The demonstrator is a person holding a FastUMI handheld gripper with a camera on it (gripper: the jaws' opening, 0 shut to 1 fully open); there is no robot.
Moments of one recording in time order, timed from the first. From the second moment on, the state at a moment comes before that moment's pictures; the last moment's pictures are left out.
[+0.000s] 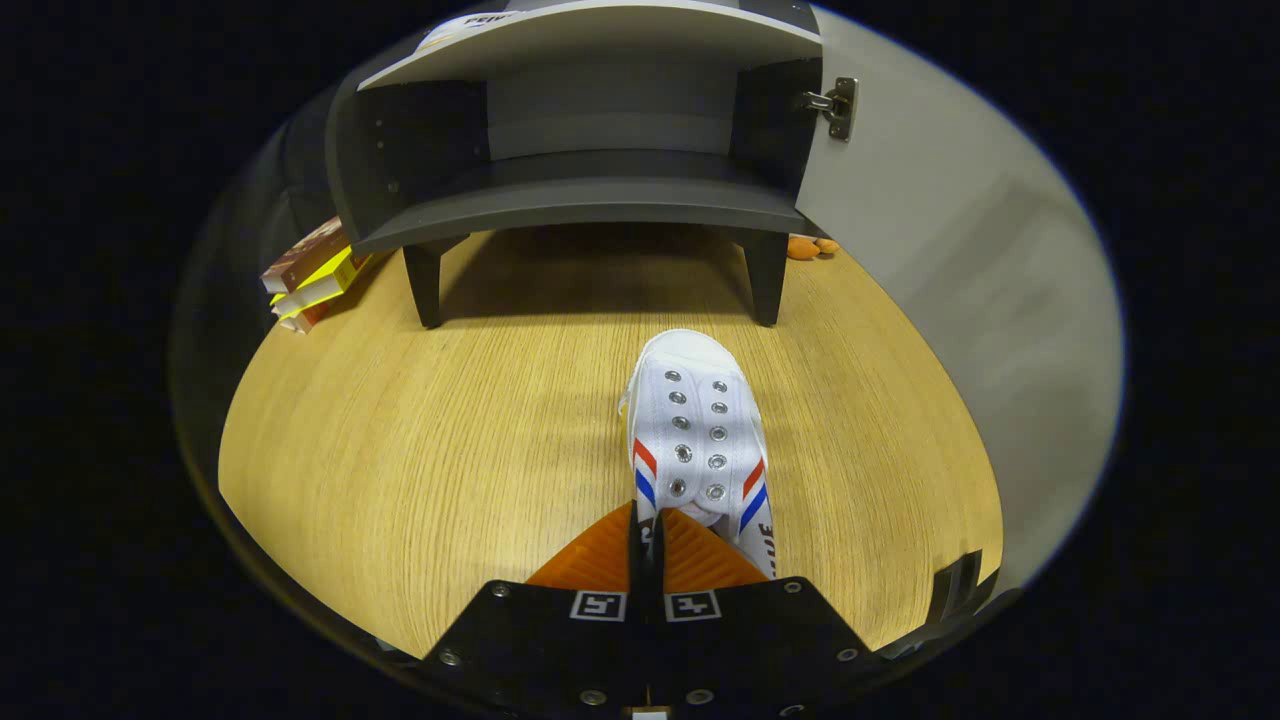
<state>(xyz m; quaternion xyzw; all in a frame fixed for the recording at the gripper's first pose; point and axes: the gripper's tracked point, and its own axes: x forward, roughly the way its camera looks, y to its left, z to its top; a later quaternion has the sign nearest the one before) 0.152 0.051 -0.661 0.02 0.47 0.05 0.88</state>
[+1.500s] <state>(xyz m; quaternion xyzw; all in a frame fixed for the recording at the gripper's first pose) 0.210 0.048 -0.320 0.06 0.28 0.03 0.96</state>
